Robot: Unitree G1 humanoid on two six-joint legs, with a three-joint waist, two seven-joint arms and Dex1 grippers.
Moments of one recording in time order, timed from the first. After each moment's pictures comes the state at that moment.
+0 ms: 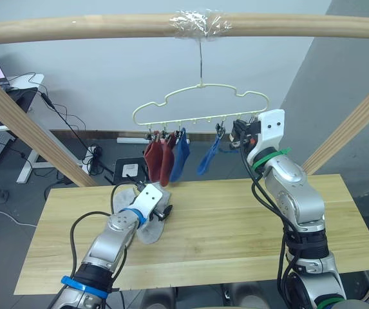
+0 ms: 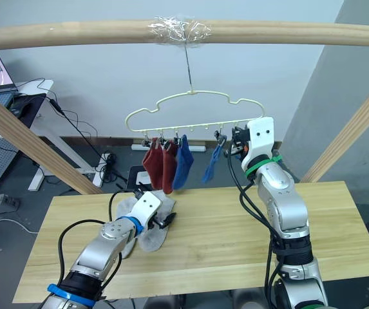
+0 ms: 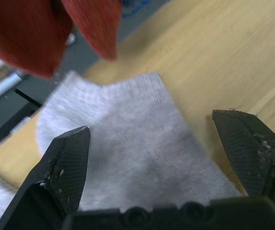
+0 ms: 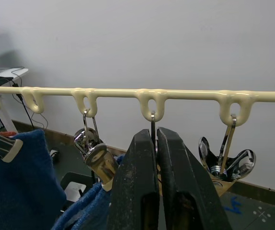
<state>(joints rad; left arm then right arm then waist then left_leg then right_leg) -0.20 0.40 -0.19 0.20 -0.05 0.41 -0.41 -0.48 -0.12 0.01 -0.25 0.16 0.57 0.19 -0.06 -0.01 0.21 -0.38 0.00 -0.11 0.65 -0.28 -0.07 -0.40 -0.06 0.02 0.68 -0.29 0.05</state>
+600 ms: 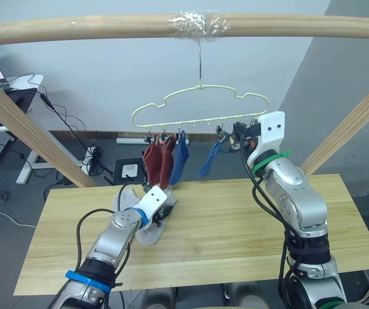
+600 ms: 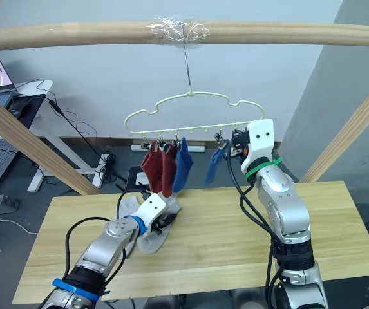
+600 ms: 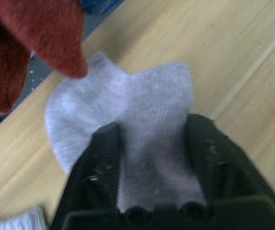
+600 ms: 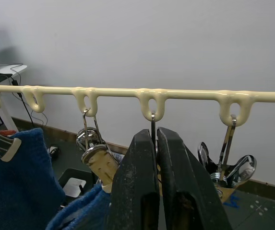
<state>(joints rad) -0.19 0.41 -0.21 0.19 0.00 0.39 -0.53 -0.46 -0.12 0.02 -0.31 0.16 0.62 0.17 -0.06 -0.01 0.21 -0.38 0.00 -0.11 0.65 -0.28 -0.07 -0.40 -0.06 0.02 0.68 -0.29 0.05</state>
